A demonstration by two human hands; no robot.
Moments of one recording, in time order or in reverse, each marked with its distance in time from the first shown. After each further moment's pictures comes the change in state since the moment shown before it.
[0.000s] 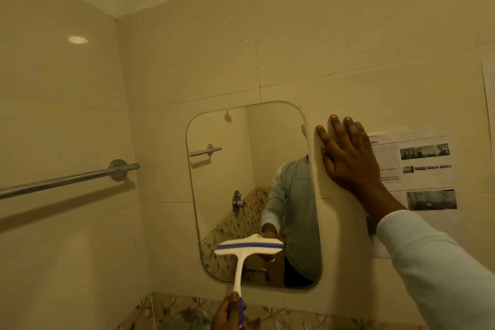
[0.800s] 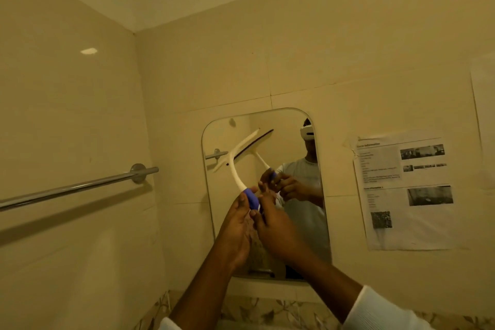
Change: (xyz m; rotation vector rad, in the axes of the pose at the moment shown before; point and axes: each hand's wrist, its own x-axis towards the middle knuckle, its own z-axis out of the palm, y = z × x) left_hand -0.006 0.171 0.014 -0.397 -0.574 0.175; right_hand -0.050 -0.247 -0.104 1.029 -0.613 0.434
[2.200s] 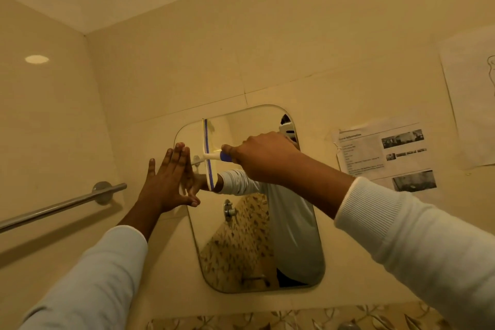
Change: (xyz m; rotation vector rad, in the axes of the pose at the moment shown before) left_hand 0.158 0.135 -0.114 2.183 -0.065 0.512; right_hand 0.095 -0.067 -0.102 -1.160 0.024 -0.442
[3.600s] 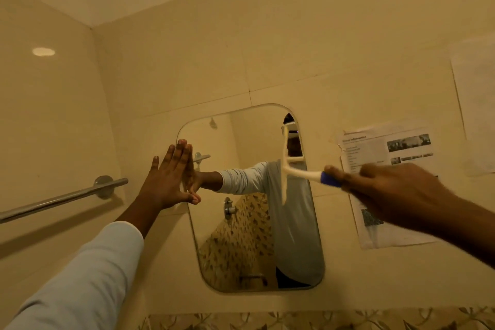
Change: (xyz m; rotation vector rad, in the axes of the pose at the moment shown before) left_hand -0.004 0.008 -0.007 0.037 0.008 -0.016; right_hand -0.183 0.095 0.007 -0.031 -0.089 0.122
